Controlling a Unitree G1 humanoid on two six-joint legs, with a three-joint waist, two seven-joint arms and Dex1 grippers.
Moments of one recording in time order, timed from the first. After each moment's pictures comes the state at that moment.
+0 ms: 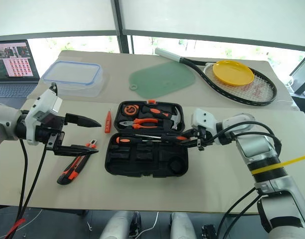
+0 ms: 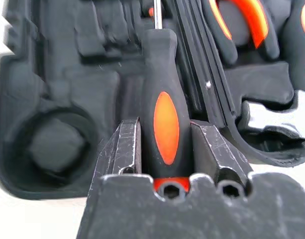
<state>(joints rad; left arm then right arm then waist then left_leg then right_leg) -0.46 1.08 0.11 -0.29 -0.64 0.73 -1.35 -0.68 -0.75 0.27 0.25 0.18 0.23 1.33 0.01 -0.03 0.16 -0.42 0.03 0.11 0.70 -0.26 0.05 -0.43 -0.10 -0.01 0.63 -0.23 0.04</state>
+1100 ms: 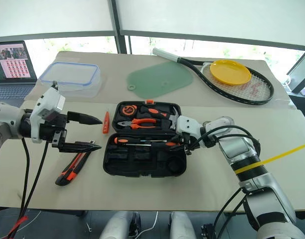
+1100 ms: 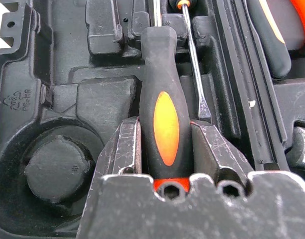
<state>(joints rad) -0.50 1.07 0.06 -0.26 -0.63 0.71 -1.32 -0.67 -0.67 0.33 0.18 0.10 0.30 1.32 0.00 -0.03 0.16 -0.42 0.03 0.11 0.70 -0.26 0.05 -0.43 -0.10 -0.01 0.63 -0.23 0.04</state>
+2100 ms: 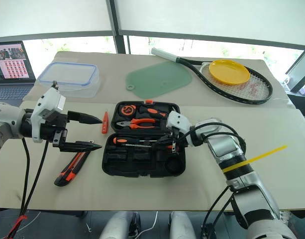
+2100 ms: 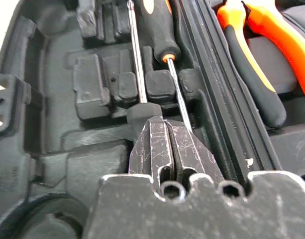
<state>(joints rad) -0.50 1.07 0.06 -0.25 -0.63 0.70 -1.31 -0.70 -0.53 0.33 0.20 0.11 0.36 1.22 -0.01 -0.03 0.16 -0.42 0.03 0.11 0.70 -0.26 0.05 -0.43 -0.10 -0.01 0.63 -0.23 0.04</state>
